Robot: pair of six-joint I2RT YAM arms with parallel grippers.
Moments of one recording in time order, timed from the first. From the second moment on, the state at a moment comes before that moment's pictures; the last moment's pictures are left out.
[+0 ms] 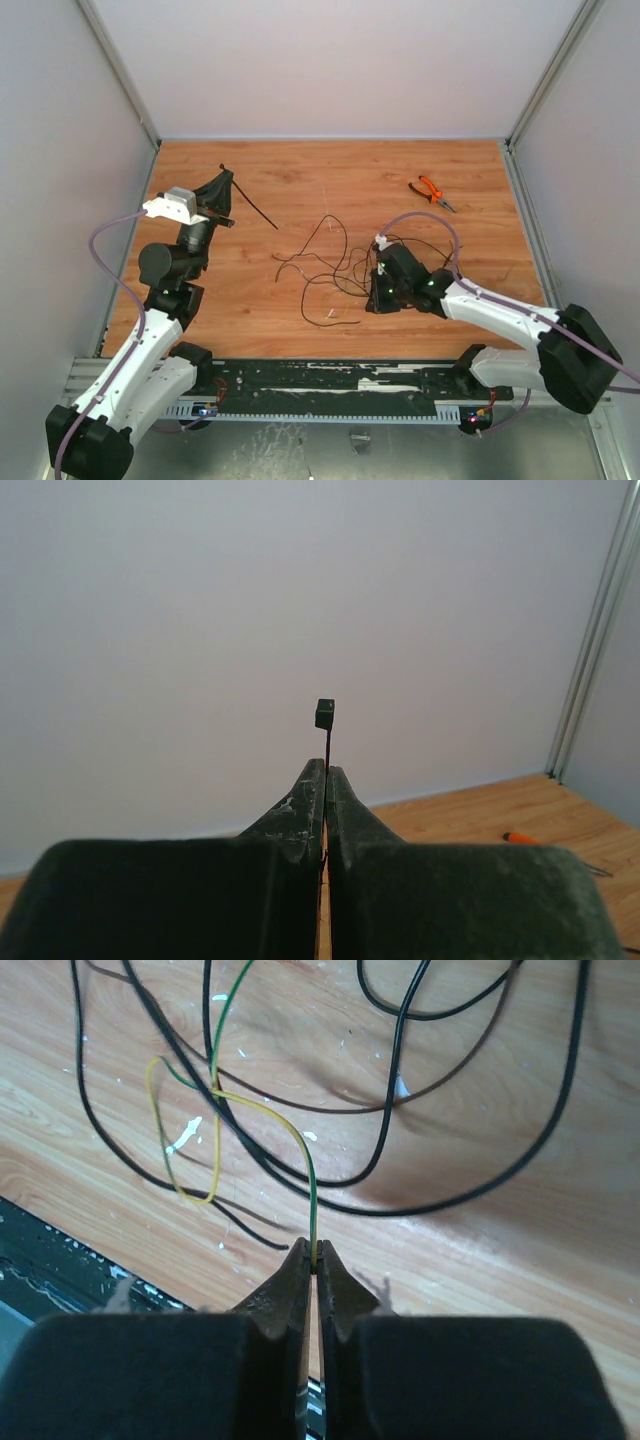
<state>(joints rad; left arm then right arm) -0.30 0.74 0.54 0.70 0.01 -0.03 0.77 1.23 0.60 -0.33 -0.11 0.61</state>
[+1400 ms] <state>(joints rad) -0.30 0.70 0.54 0.69 -0.13 -0.07 0.96 1.91 1.60 -0.50 -0.17 0.22</state>
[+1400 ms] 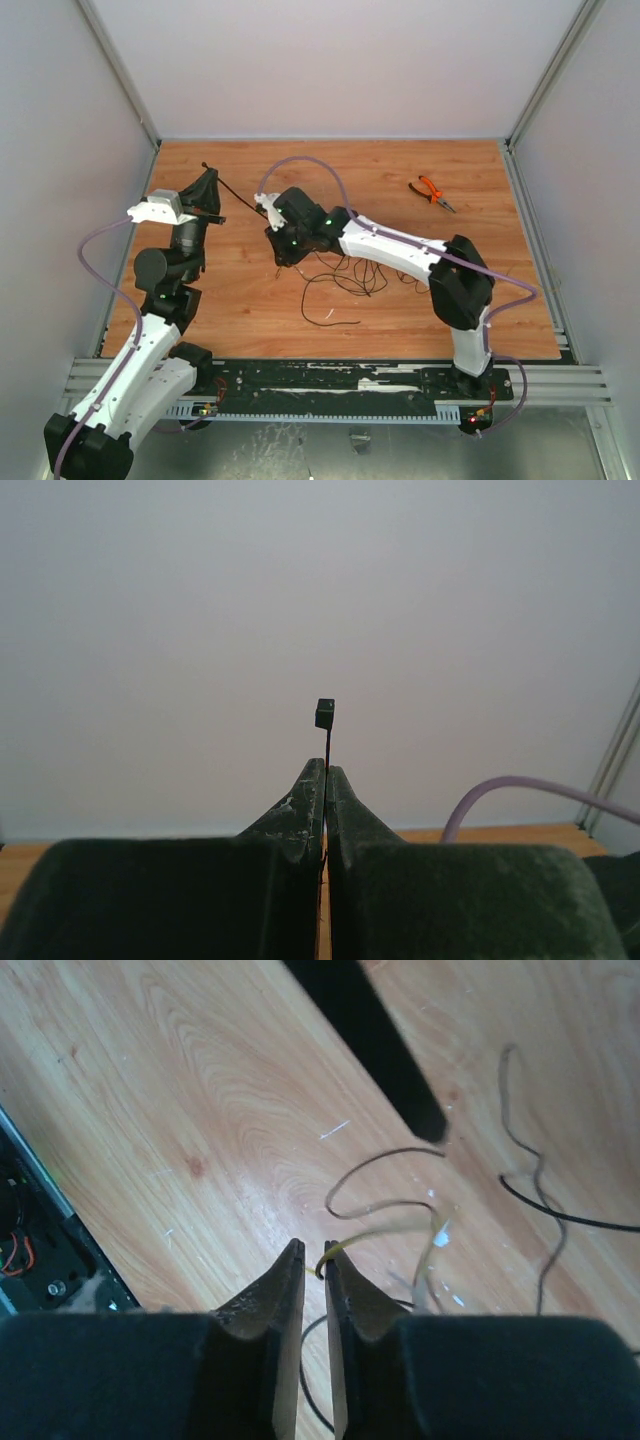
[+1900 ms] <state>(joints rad) -0.30 0.69 0.54 0.67 -0.20 -0.07 0.96 1.69 1.52 -0.53 -0.16 0.20</state>
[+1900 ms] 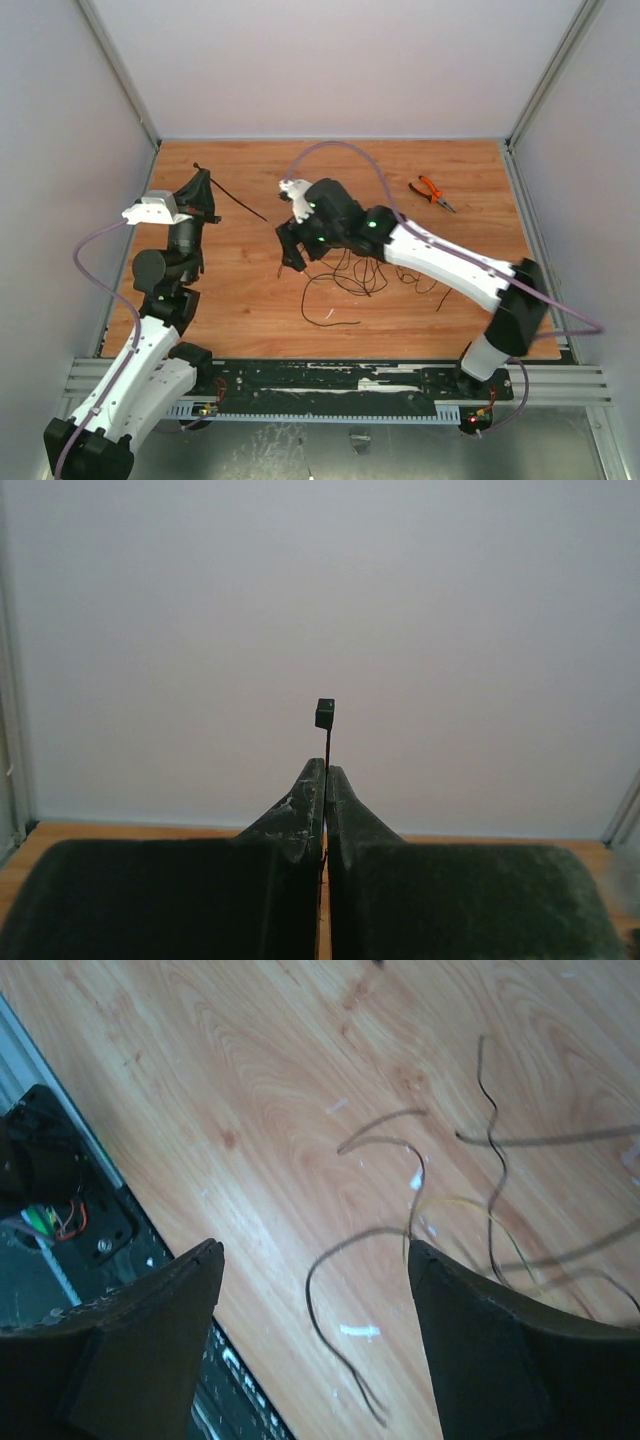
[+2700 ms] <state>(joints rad) -0.28 0.67 0.54 0.64 -0.21 -0.06 0.68 1.44 1.07 -0.45 -0.05 0.38</state>
